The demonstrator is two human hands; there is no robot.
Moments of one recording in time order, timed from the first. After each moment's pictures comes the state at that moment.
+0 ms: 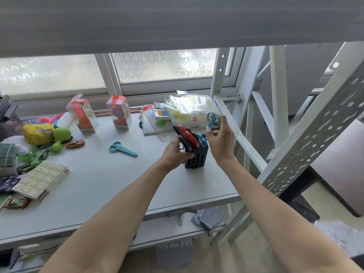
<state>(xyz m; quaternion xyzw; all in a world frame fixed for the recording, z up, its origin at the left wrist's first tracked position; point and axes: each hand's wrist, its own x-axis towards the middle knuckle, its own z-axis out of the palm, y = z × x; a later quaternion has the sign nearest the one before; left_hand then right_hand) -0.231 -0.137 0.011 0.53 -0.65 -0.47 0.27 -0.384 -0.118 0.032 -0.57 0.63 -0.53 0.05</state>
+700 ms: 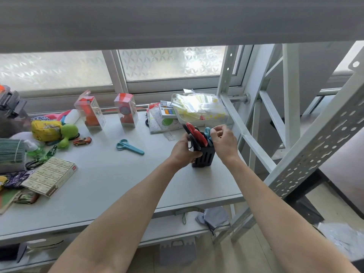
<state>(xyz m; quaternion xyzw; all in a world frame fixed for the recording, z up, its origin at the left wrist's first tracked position) -0.231 -0.138 0.010 0.53 -0.65 -0.46 0.27 -0.374 -0.122 0.027 -0.51 0.72 -0.42 0.20</state>
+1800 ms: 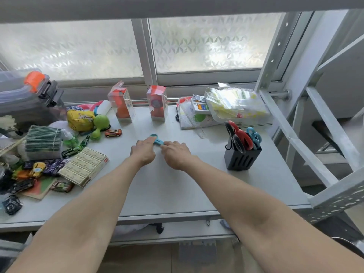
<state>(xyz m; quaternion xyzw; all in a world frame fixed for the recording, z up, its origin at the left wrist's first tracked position) -0.024 -0.202 -0.043 0.71 -0.68 -0.16 0.00 -0.163 -0.189 -0.040 -0.84 0.54 0.01 0.10</state>
